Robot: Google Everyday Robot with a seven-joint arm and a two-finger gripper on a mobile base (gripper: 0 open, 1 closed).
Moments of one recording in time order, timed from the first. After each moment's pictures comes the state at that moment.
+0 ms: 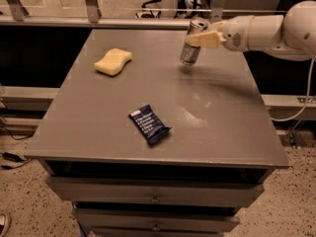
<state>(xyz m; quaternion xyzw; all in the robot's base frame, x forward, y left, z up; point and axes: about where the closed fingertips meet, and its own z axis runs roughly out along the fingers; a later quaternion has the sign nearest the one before) 0.725 -0.152 0.938 -0.35 0.72 0.27 0.54</state>
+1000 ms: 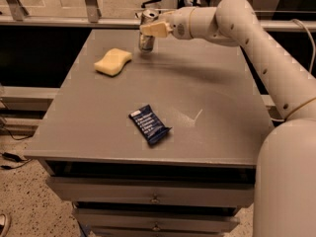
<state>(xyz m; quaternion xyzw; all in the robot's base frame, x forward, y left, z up) 0.811 -0.015 0.937 -0.39 0.67 0.28 0.57</state>
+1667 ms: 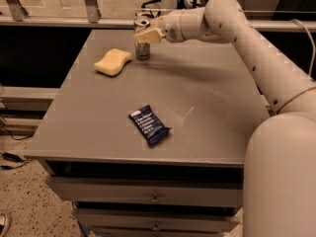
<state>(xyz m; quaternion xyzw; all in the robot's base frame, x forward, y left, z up) 0.809 0.011 0.916 -0.44 0.67 0.25 0.54</state>
